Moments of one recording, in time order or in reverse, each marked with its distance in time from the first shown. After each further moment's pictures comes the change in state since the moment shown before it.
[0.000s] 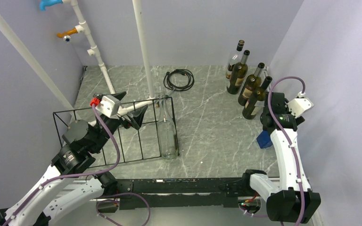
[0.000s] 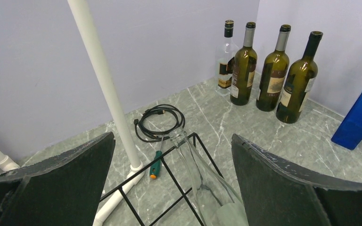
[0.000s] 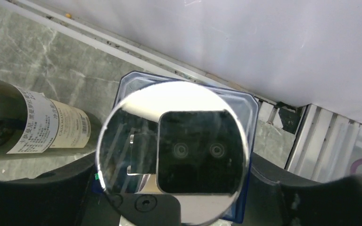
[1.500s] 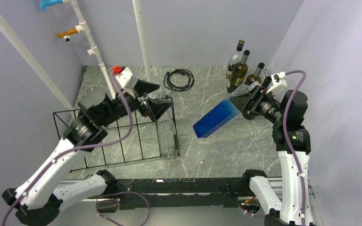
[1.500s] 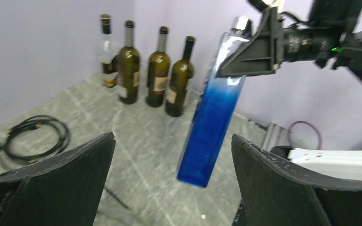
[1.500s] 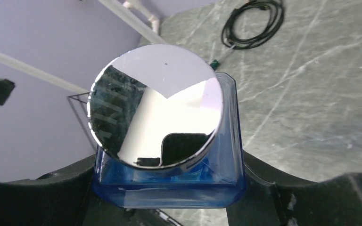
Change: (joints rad) left arm 0.080 0.311 0.279 -0.048 0.476 -0.289; right arm 0.008 -0.216 0.138 0.237 -1.474 -0.241
